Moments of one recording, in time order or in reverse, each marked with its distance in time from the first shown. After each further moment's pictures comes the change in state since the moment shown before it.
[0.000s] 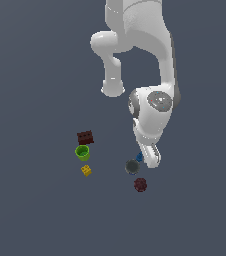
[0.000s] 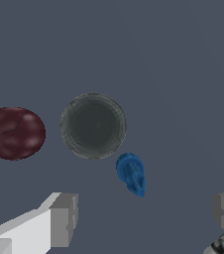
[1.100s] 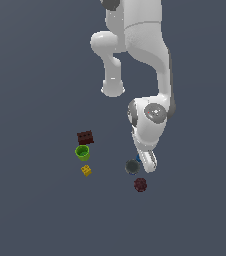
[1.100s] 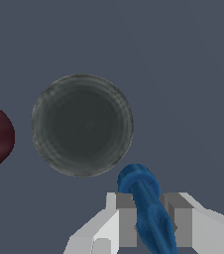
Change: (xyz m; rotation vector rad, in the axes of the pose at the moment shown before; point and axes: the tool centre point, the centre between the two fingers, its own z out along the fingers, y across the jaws) arm 0.000 0.000 0.046 -0.001 0.000 0.004
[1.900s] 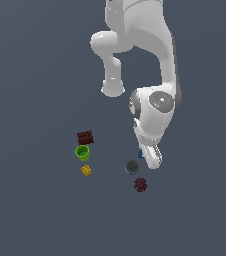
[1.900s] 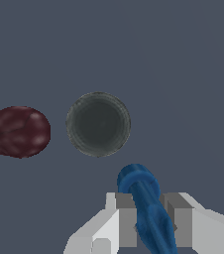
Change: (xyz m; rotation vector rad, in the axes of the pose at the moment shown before) arm -0.002 -0.006 -0.049 -0.001 0.000 0.001
